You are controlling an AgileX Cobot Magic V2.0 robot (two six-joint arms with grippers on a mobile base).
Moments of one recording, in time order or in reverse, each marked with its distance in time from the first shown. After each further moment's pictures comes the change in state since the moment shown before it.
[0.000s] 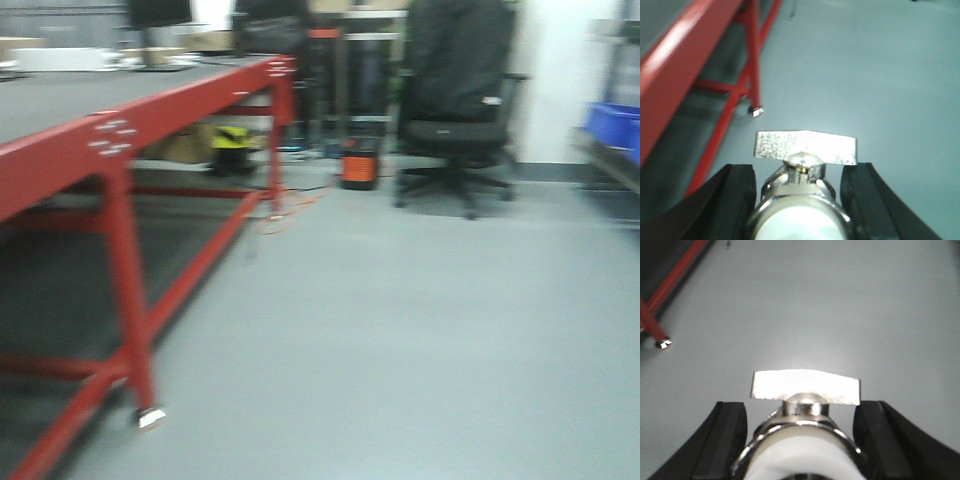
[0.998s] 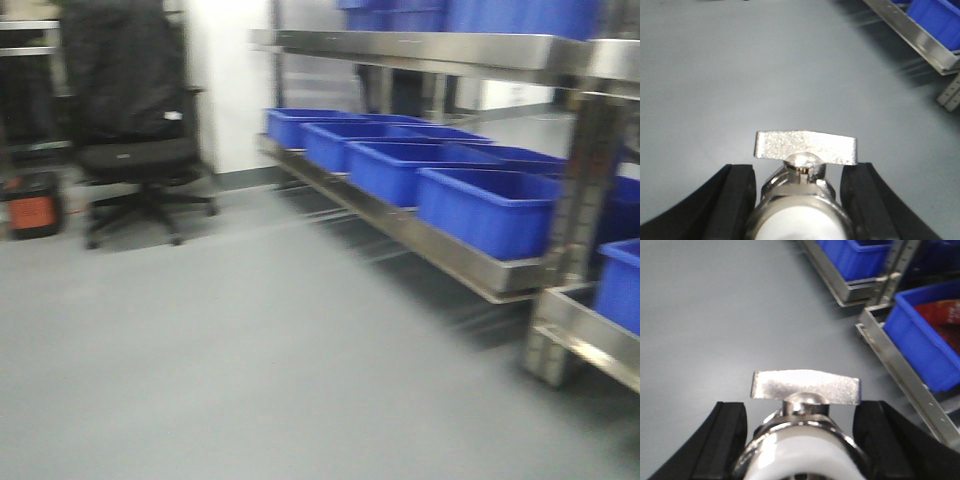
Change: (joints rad) left arm 0.000 0.000 0.000 0.000 0.000 0.000; right arm 0.000 0.000 0.000 0.000 -0.002 0.000
